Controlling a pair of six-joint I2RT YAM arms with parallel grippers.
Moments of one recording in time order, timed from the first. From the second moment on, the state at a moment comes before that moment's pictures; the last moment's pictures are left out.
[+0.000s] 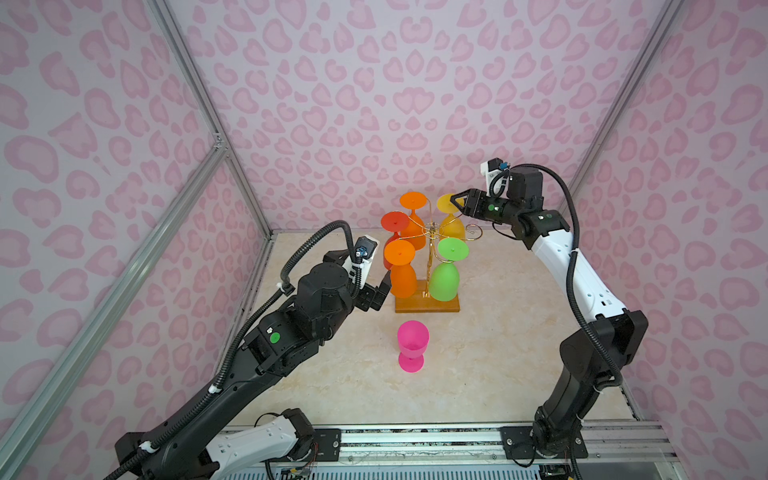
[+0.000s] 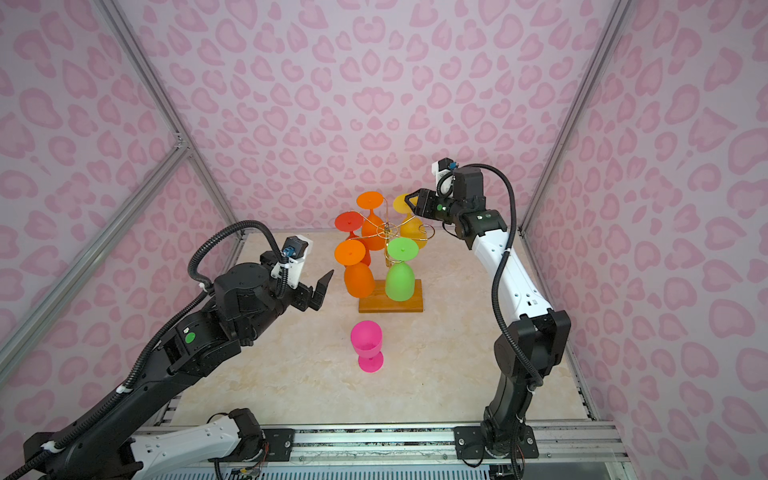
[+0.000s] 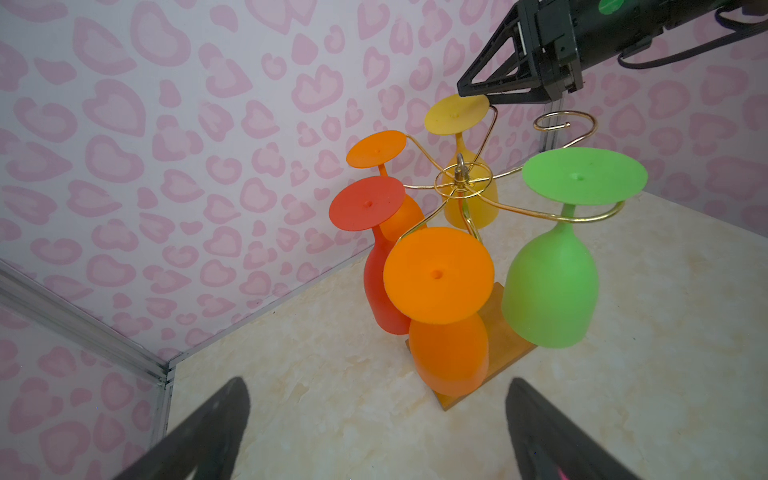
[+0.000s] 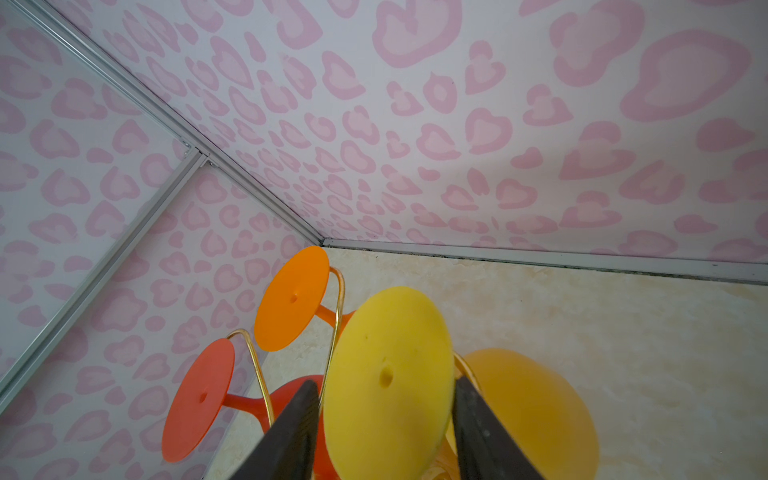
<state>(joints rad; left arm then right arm) -0.83 1.02 1.29 -0.55 -0.43 0.13 0.23 1.81 1.92 -0.48 -0.47 0.45</state>
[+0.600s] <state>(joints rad) -0.83 1.02 1.28 -0.55 -0.39 0.12 0.23 1.82 1.91 -0.47 -0.48 0.49</state>
